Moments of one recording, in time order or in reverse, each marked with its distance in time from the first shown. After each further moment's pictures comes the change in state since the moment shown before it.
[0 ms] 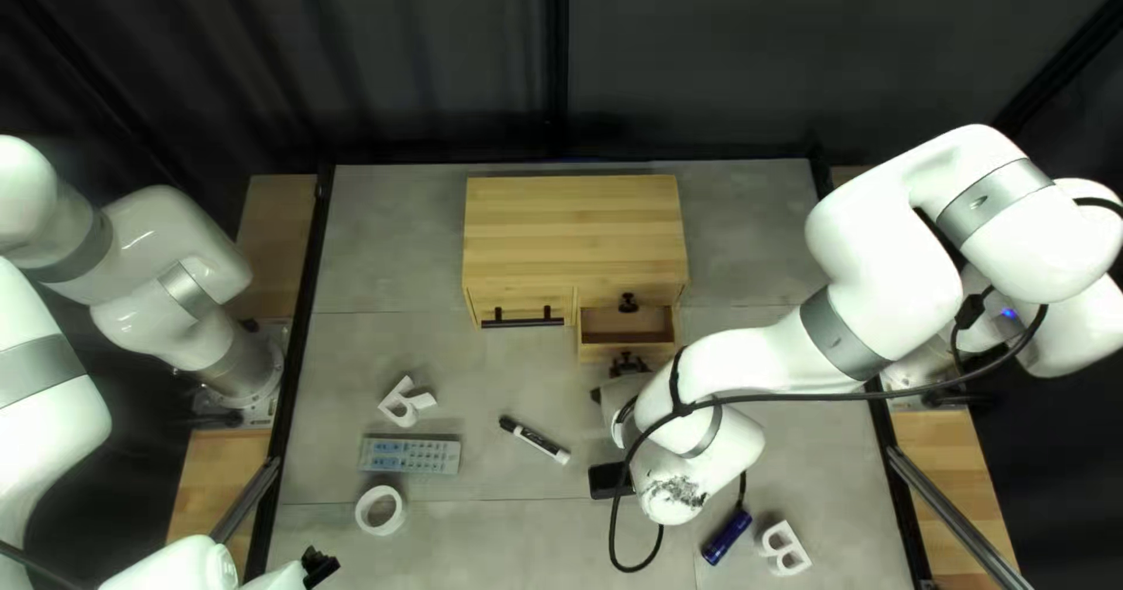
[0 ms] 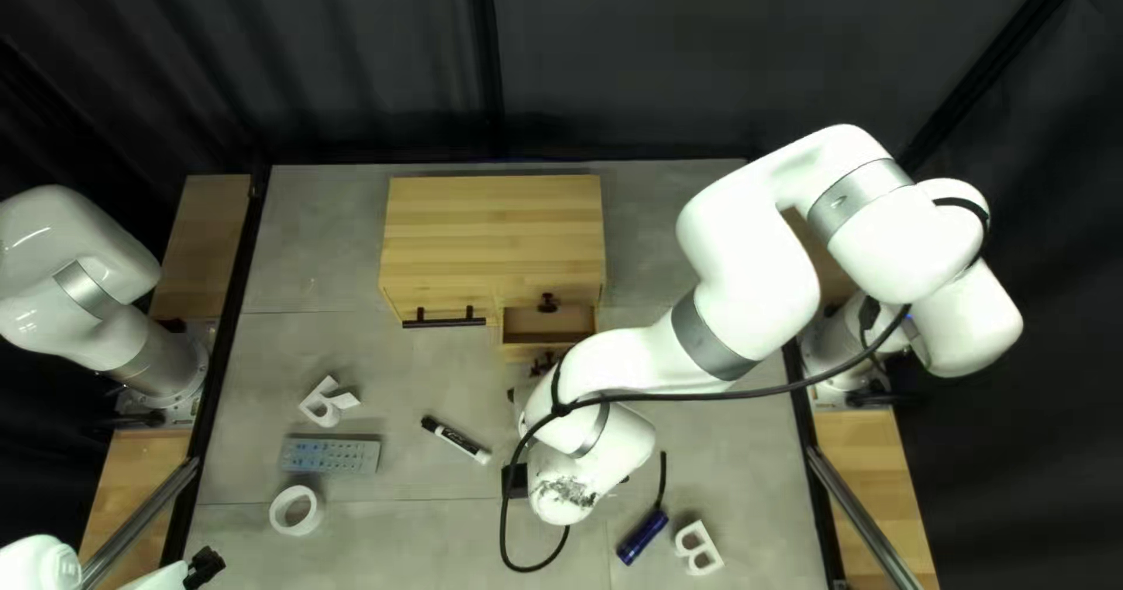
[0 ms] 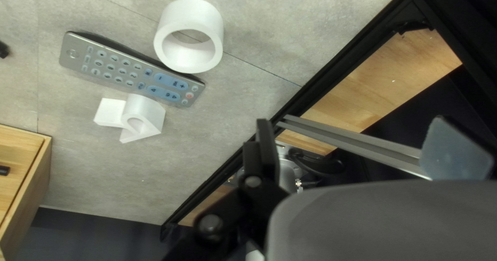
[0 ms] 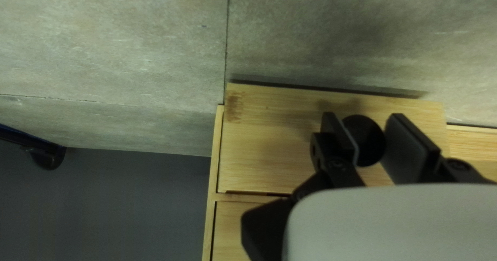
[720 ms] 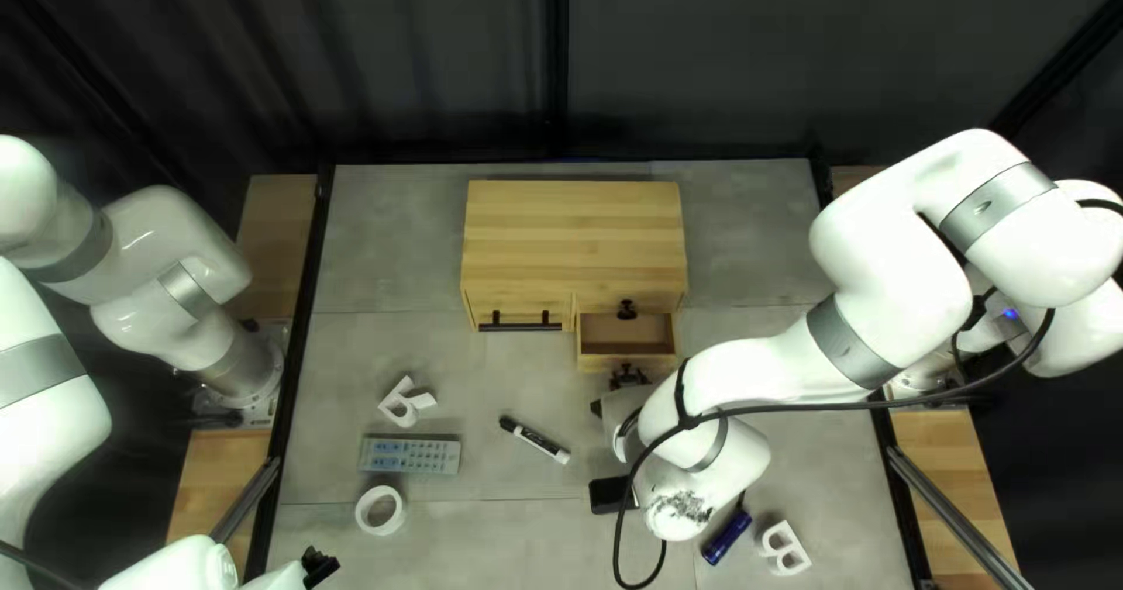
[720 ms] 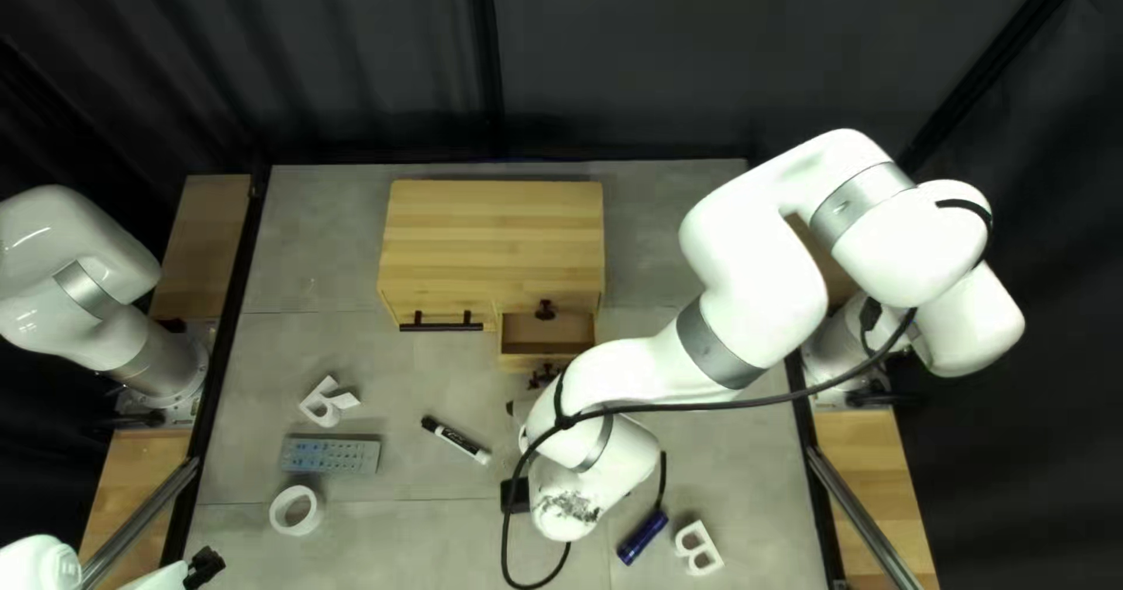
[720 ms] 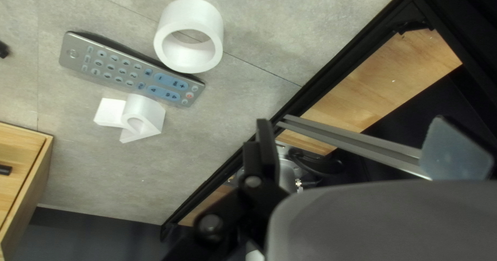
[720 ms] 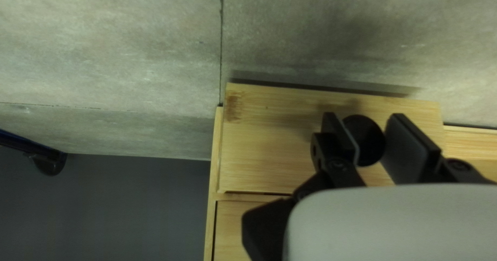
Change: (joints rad) left arm 0.000 0.000 0.000 0.000 0.000 0.000 0.000; right arm 0.013 0.005 0.015 0.007 0.015 -0.010 0.015
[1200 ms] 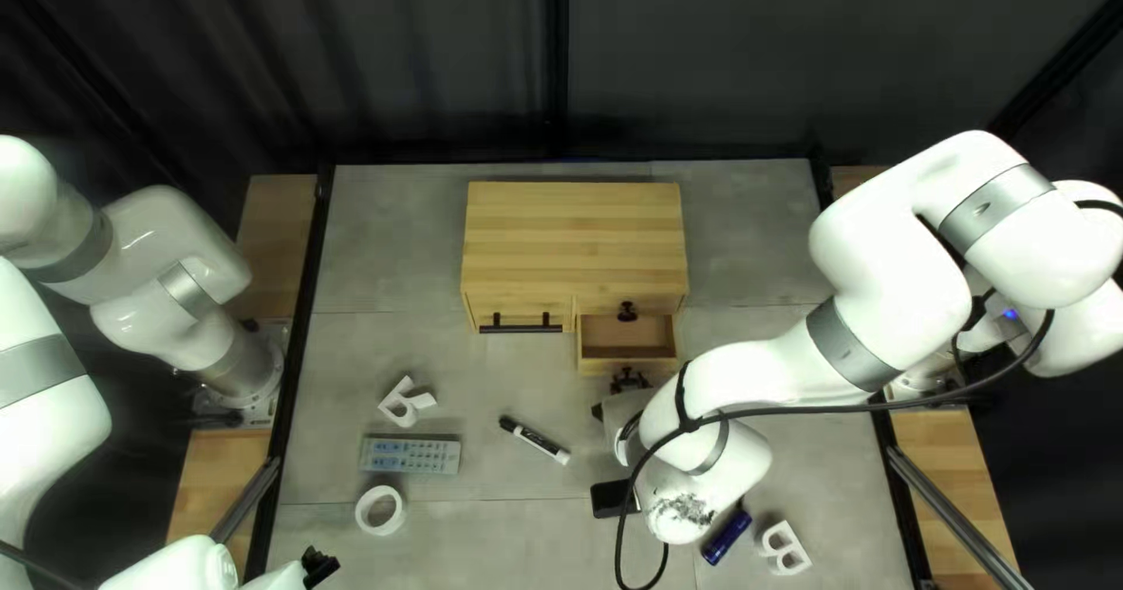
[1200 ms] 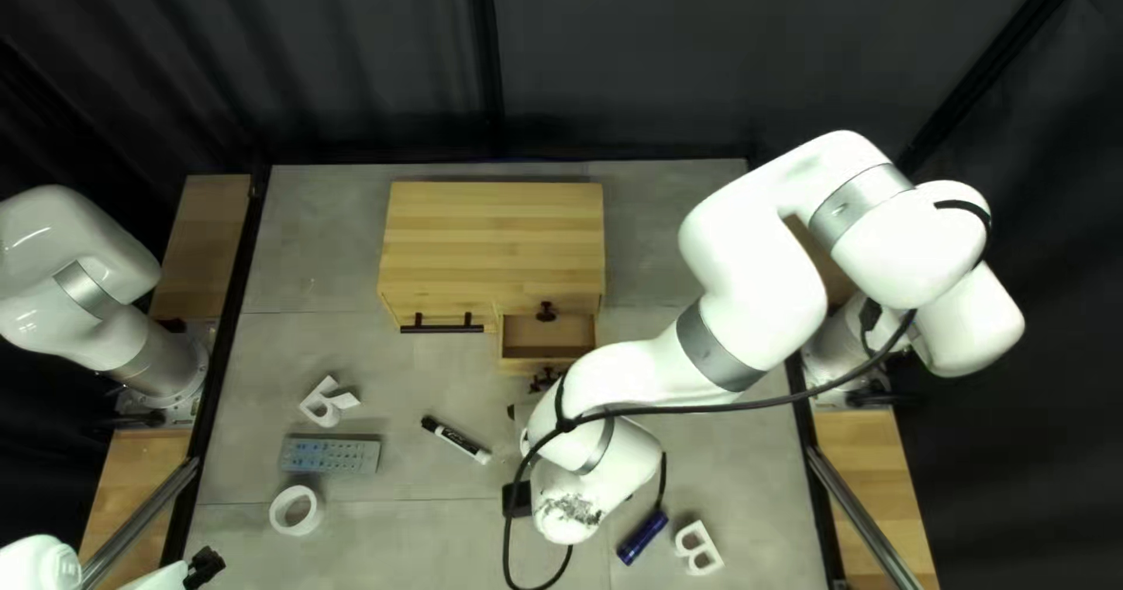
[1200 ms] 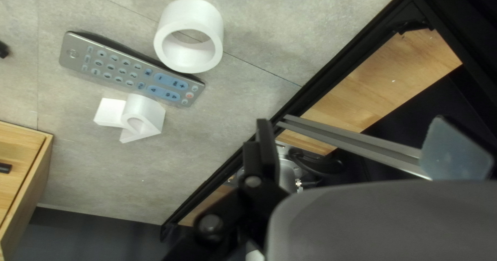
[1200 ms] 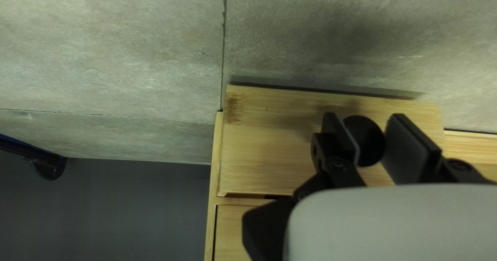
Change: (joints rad) left arm 0.000 0.000 0.000 0.000 0.000 0.000 0.000; right arm 0.007 -0.008 0.008 -0.001 0.010 0.009 0.001
